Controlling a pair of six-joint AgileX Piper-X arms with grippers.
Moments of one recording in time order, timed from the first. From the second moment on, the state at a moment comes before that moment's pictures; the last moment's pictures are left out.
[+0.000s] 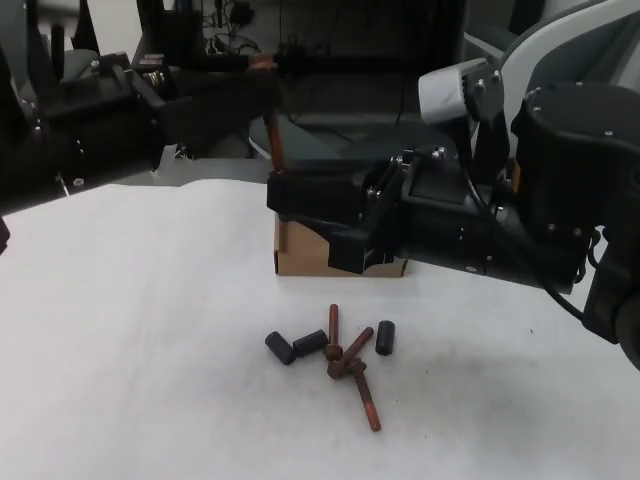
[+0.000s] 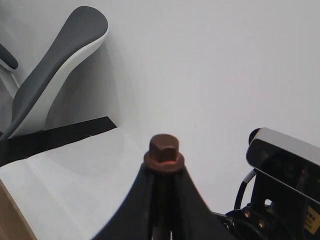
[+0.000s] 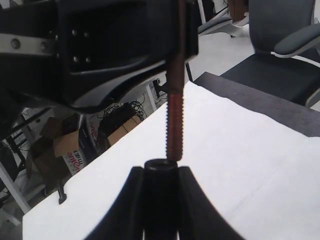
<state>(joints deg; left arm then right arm) -16.7 73.9 -40.6 -31.5 47.3 -31.8 38.6 79.4 -43.8 -24.0 -23.9 16.7</state>
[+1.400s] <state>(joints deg) -16.7 73.9 -40.6 -28.5 49.1 -31.3 38.6 80.9 -43.8 -27.0 -21.7 16.7</state>
